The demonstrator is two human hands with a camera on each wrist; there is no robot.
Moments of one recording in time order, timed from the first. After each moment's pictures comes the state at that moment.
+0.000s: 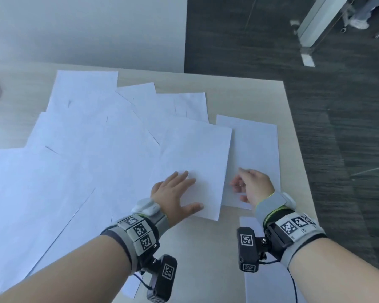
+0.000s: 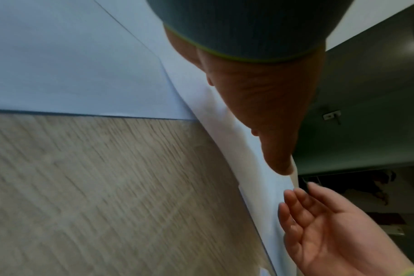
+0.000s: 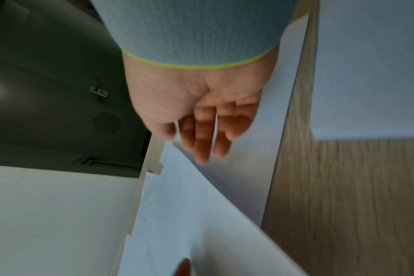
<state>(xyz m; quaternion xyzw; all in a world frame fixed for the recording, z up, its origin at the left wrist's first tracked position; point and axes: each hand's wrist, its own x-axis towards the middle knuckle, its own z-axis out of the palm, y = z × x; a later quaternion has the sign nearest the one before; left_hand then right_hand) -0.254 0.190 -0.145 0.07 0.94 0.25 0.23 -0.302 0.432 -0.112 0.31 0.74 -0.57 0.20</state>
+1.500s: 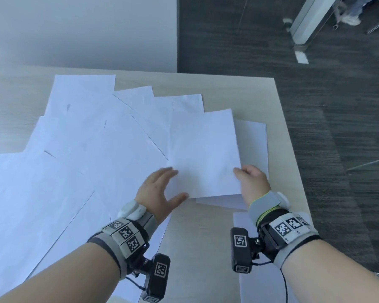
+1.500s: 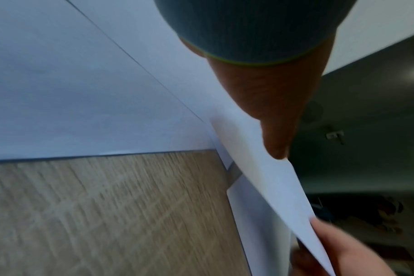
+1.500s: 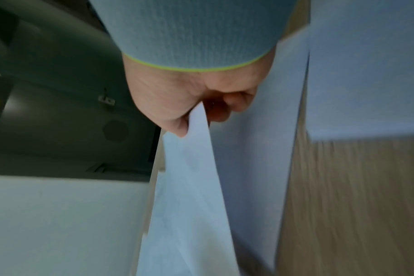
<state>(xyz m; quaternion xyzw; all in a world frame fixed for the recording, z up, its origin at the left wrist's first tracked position) -0.250 0.188 -0.133 0.00 0.94 0.32 0.11 -0.297 0.446 -0.116 0.29 0.79 -0.53 0.10</state>
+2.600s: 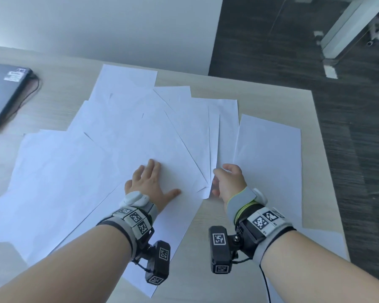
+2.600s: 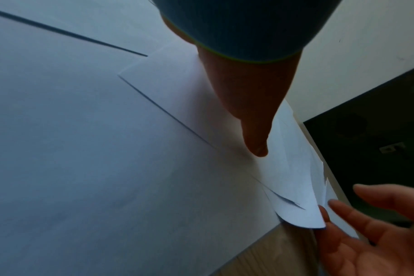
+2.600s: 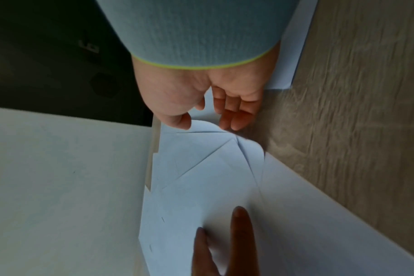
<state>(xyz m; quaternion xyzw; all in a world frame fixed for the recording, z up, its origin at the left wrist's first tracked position) -0.254 0.084 -0.121 -0.16 0.95 0.15 0.22 -0.309 0.295 -0.108 0.30 0.71 -0.61 0.20</state>
